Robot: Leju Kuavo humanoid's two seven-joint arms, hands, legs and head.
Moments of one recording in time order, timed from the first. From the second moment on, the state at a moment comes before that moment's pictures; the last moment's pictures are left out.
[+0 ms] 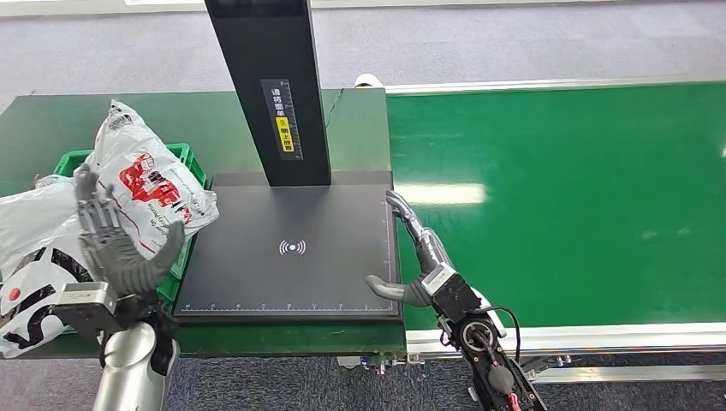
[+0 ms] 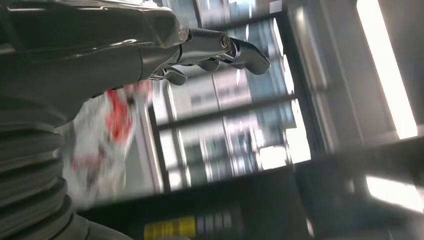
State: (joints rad) left arm -0.24 -0.05 0.04 -1.35 -0.13 0.20 -0.67; right arm -0.26 0.07 0.33 -1.13 0.25 0.18 -0.63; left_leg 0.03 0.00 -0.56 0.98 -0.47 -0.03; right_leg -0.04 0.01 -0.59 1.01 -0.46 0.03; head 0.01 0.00
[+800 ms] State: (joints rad) left arm -0.14 -0.09 -0.18 -1.22 -0.15 -0.23 -0.62; right arm -0.26 0.07 0.33 -1.11 0.29 0.22 -0.64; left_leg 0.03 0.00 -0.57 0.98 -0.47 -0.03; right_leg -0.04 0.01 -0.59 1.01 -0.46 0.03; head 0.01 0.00
